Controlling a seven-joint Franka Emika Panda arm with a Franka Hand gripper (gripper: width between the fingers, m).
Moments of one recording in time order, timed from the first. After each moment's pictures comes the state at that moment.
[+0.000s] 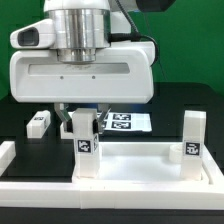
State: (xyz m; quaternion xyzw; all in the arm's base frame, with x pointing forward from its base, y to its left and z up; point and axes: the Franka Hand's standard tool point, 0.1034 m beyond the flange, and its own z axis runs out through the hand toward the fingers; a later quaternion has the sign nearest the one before) arm 0.643 -0.051 0.104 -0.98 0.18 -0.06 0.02
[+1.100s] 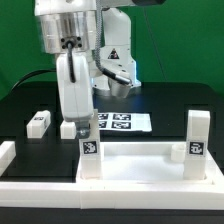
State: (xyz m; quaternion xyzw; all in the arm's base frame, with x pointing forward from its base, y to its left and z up) arm 0.637 -0.060 0.104 -0.77 0.63 0.00 0.05
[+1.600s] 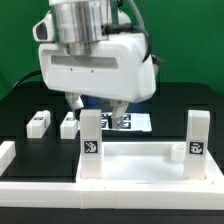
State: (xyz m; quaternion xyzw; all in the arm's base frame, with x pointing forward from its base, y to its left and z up) arm 0.633 -0.040 0.118 -0.94 0.35 -0.01 0.05
